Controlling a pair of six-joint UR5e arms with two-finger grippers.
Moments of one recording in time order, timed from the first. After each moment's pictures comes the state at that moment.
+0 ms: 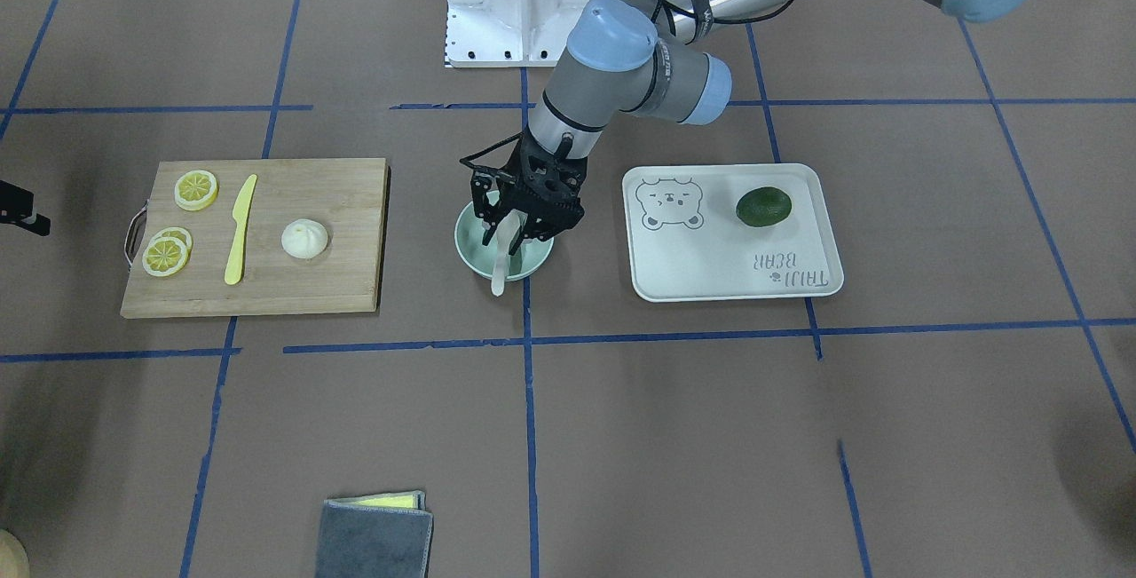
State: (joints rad) left arm -0.51 -2.35 -1.42 -2.21 -1.74 -1.15; right arm 1.21 -1.51 1.70 -1.41 2.48 0.33
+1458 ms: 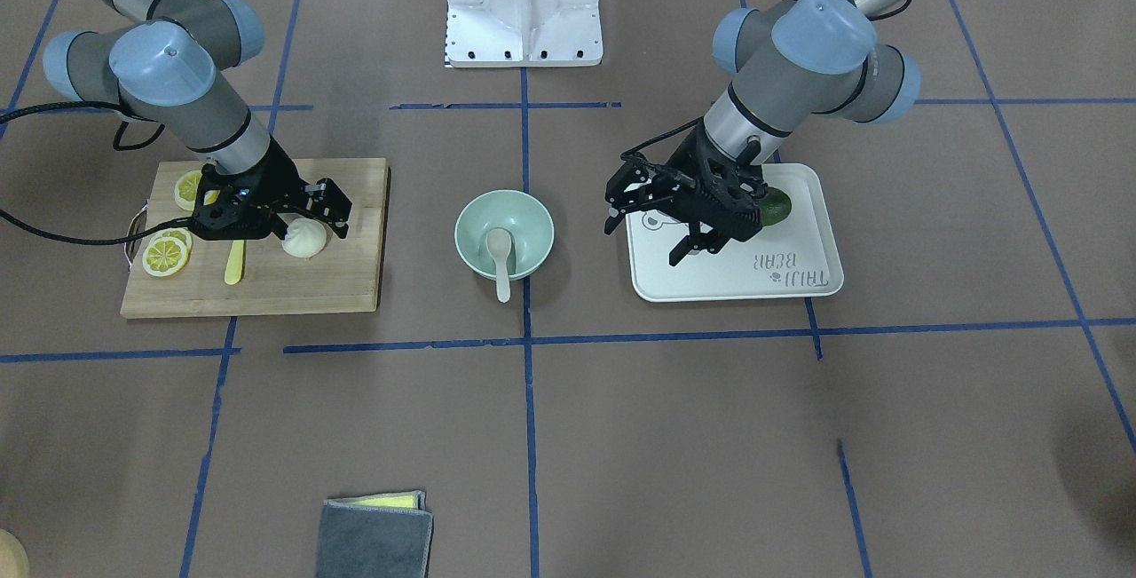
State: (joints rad) left arm -0.73 -2.10 -1.63 -2.22 -2.02 -1.00; right arm 0.65 -1.35 1.74 -1.10 1.97 1.27
